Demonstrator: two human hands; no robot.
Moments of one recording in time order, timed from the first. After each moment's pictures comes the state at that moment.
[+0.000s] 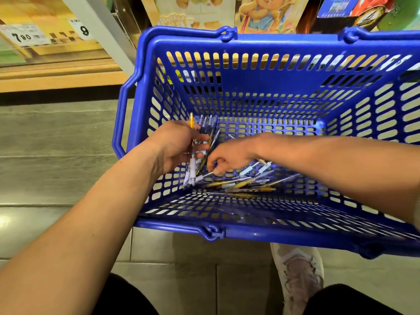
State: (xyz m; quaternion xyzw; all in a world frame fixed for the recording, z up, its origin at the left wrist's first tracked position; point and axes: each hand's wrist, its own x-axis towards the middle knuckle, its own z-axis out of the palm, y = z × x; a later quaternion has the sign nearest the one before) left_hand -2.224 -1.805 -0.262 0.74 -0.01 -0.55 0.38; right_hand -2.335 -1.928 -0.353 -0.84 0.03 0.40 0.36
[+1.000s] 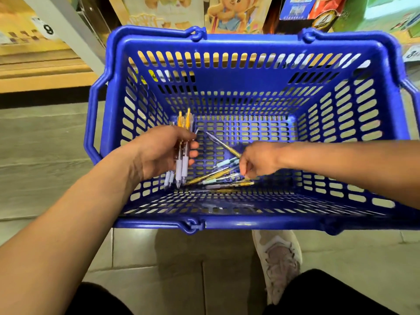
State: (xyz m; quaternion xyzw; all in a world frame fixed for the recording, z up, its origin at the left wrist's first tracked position) left_hand -2.241 -1.805 -0.255 0.66 -0.04 -0.66 0.35; right_hand -2.442 -1.957 -0.338 -0.85 0.16 0.41 0.28
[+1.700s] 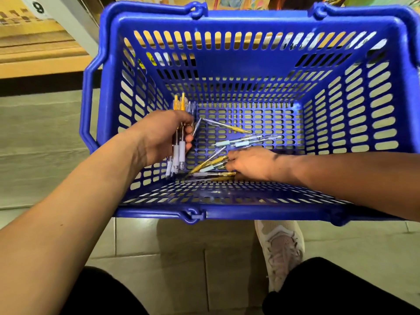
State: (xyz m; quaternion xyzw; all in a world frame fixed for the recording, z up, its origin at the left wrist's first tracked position) left_hand -2.242 -1.808 -0.261 0.69 -0.05 -0.62 0.37; right_hand -2.449 -1.913 -0.384 -0.93 0.02 0.34 0.11
